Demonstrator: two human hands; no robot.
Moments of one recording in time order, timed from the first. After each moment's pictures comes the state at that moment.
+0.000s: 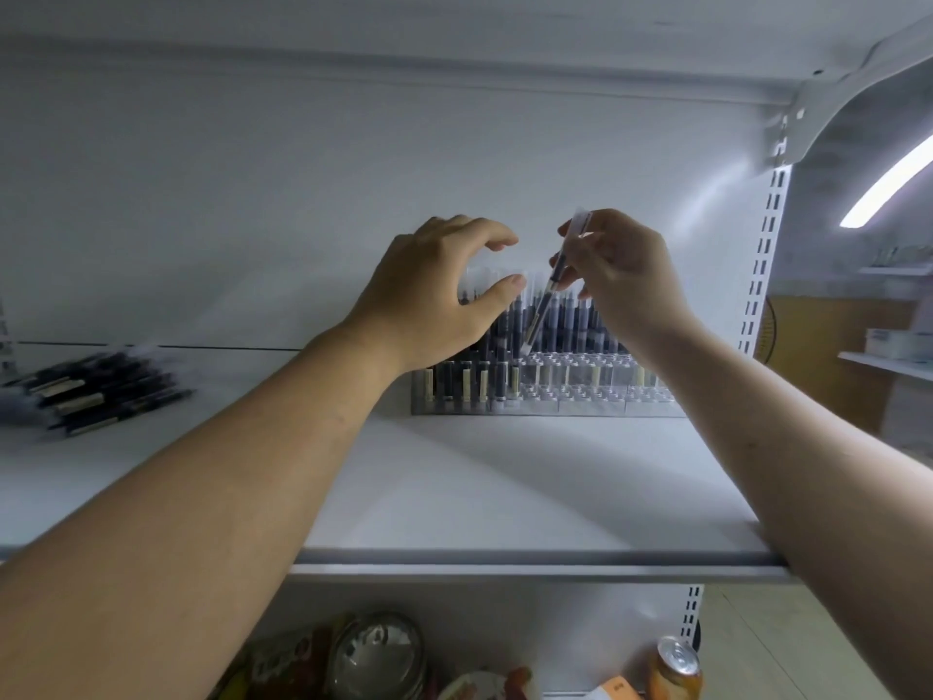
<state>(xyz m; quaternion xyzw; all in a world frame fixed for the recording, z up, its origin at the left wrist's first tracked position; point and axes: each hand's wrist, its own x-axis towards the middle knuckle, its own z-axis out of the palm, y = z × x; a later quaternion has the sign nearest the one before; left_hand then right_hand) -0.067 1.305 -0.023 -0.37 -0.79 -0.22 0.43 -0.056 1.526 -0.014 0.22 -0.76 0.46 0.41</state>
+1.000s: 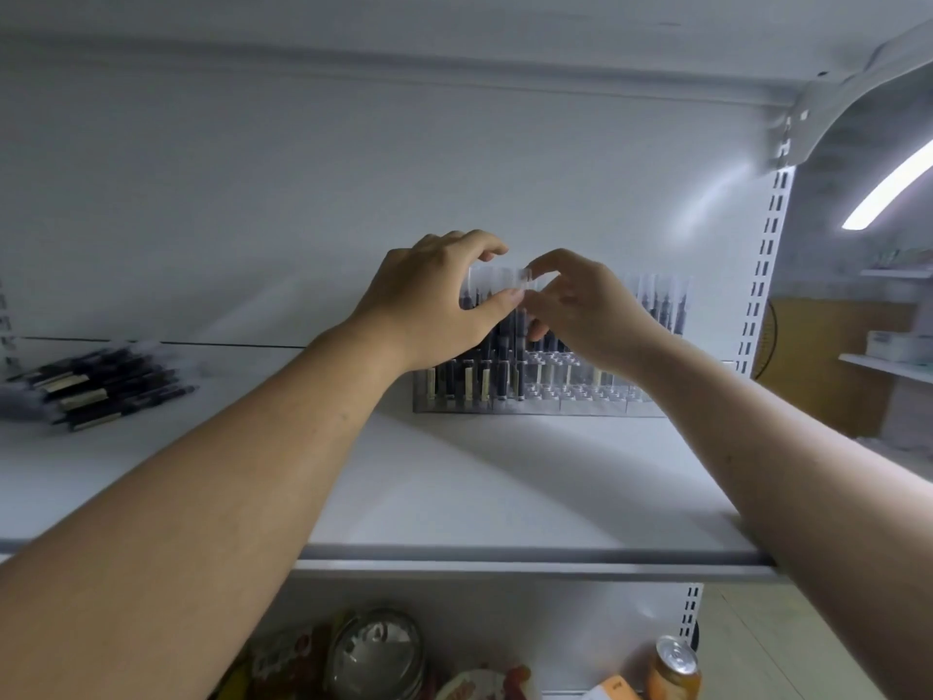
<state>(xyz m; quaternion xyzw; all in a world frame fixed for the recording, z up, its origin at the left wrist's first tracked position) -0.069 1.305 -0.025 -0.32 -0.84 -0.20 0.39 -0.059 1.514 -0.029 0.20 -0.87 0.34 0.30</state>
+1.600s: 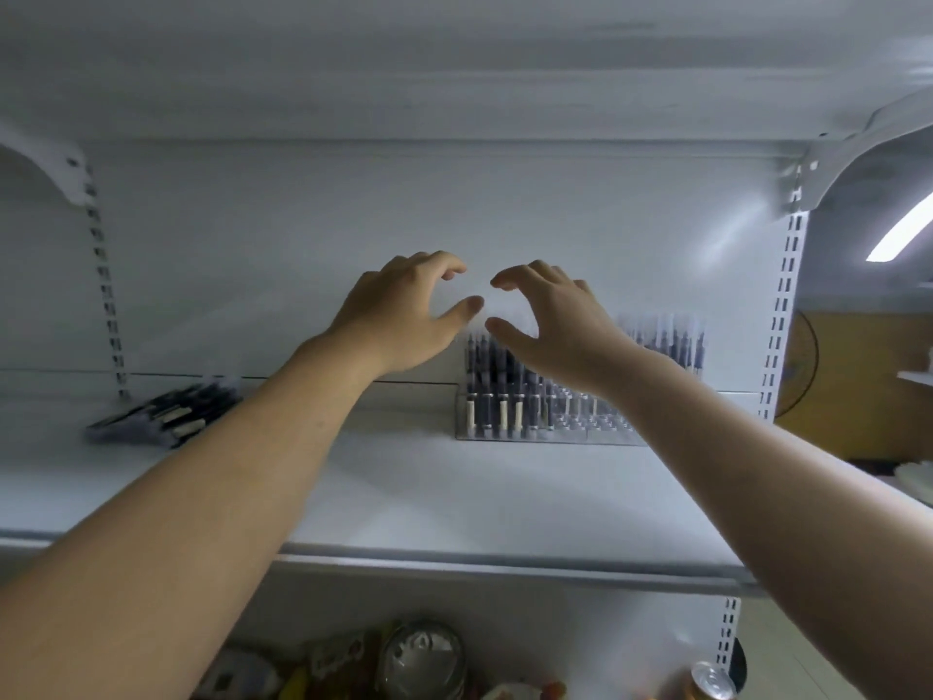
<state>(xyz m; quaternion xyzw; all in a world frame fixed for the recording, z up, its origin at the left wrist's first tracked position) -0.053 1.249 0.010 -0.23 -0.88 -0.15 0.38 -0.044 1.463 0.002 0.25 -0.89 0.11 0.38</state>
